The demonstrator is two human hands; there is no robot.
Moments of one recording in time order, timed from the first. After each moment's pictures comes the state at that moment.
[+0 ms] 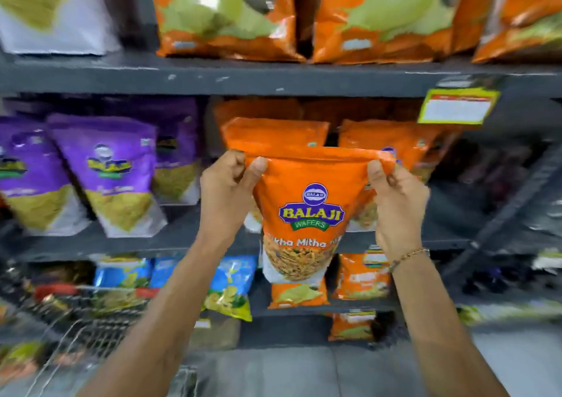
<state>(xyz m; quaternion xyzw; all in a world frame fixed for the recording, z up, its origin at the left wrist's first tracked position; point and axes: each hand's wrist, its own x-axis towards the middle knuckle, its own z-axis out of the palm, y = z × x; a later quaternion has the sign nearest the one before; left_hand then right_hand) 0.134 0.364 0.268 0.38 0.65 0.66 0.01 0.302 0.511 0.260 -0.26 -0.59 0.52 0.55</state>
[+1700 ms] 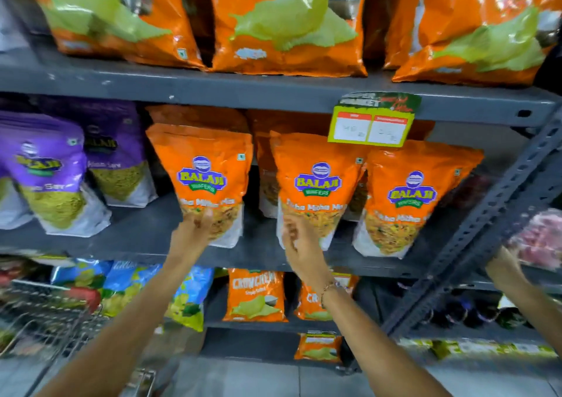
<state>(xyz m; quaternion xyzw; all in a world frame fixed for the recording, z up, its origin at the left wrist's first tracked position) 0.147 0.447 0.154 0.16 0.90 0.40 0.09 0.317 0.601 0.143 -0.22 -0.84 0.38 0.32</state>
